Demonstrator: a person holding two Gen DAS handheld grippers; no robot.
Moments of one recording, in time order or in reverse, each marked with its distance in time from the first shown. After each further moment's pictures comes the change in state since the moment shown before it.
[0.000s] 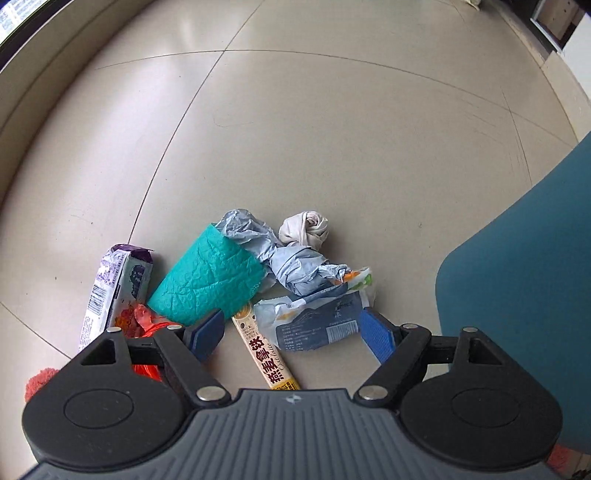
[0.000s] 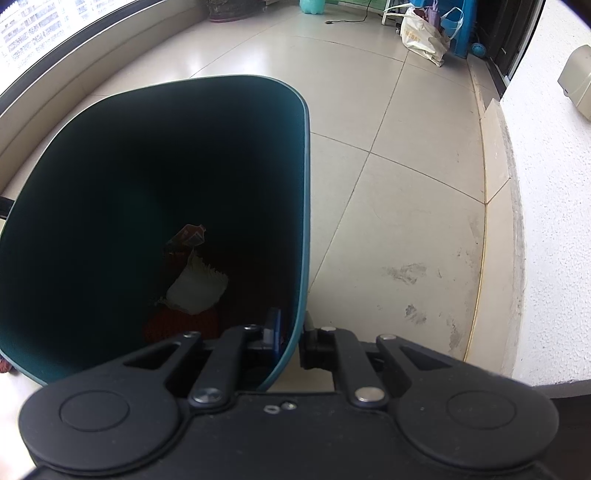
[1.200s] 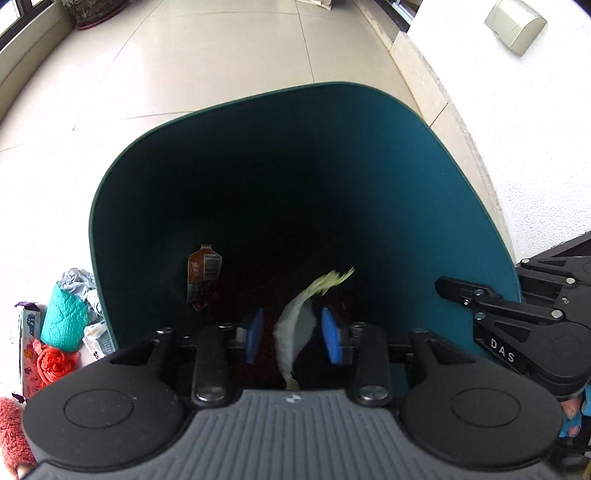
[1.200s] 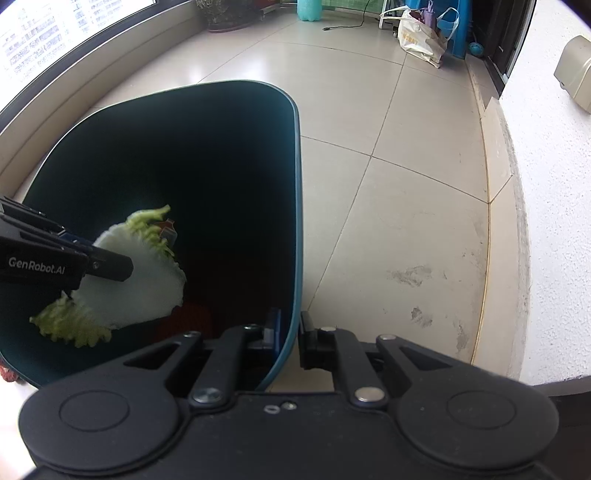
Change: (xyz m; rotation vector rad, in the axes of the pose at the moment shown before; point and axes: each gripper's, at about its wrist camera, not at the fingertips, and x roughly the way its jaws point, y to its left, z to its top) left arm -0.124 -0.202 -0.002 0.183 -0.068 -0.250; right arm -0.004 -0.015 0.001 0.027 -0.026 0.024
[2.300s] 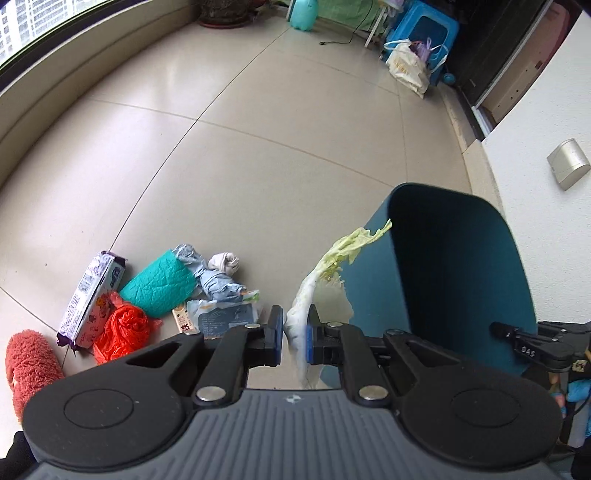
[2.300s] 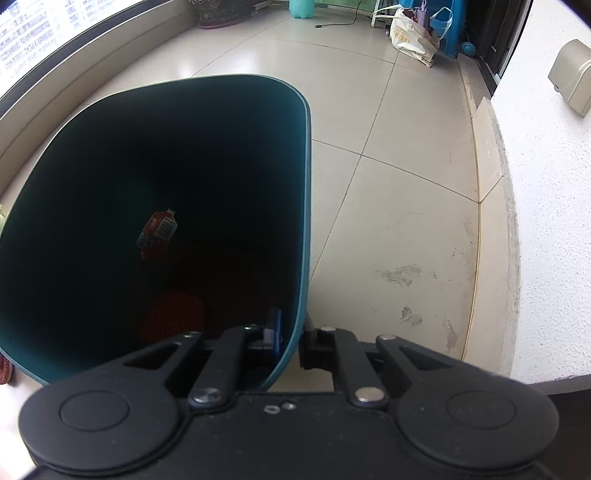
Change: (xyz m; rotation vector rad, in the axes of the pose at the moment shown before) left arm -0.124 0.152 -0.054 -0.308 -0.179 0.029; right arm -0.005 0.013 -0.005 -0.005 0.012 -0.040
